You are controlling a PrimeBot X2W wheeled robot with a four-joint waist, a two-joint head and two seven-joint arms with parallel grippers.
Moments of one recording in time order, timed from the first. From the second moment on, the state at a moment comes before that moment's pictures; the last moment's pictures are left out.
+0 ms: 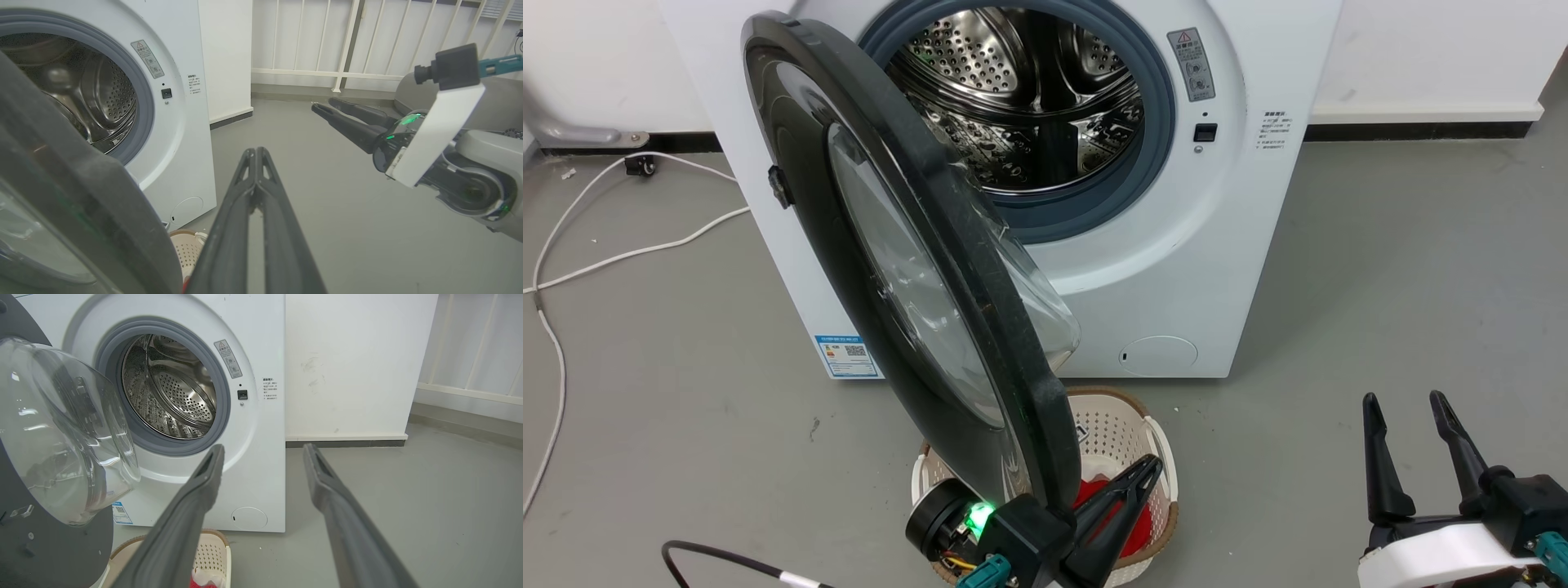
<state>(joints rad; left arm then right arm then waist) -0.04 0.15 -0.61 -0.20 -0.24 -0.12 0.05 0.05 -0.05 -0.07 0.07 0.09 0.13 -0.24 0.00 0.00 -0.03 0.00</state>
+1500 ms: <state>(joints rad) -0.07 0.12 -0.54 0.03 -0.27 0.08 -0.14 0.05 -0.05 -0.05 0.11 0.14 0.13 -0.24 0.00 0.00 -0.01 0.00</state>
